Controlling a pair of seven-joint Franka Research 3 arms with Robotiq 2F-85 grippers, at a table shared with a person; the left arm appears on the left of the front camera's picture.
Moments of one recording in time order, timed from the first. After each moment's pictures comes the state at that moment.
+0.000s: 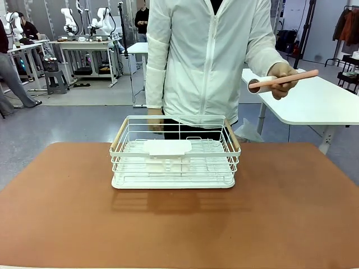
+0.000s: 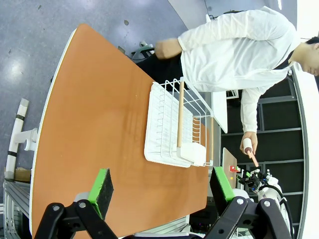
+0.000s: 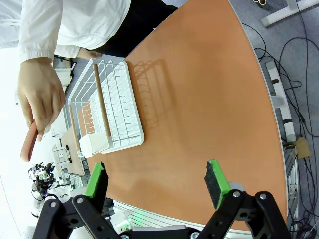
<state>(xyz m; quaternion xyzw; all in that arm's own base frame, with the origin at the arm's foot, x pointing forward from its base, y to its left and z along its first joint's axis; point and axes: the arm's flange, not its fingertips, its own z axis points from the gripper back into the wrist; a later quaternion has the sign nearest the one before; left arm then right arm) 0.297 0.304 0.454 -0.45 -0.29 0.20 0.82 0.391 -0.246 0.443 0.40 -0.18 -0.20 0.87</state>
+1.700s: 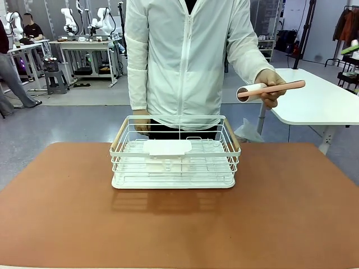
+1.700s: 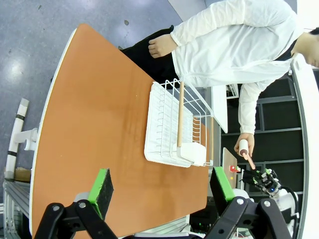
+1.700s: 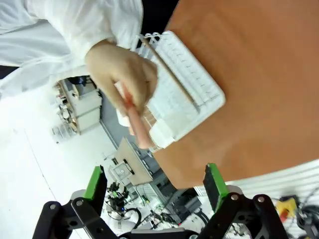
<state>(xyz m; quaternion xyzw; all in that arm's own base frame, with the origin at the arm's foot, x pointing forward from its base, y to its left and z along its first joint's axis) 0.297 0.303 0.454 -0.45 -0.29 0.20 0.82 0.380 -0.069 0.559 0.46 -0.09 -0.38 0.80</state>
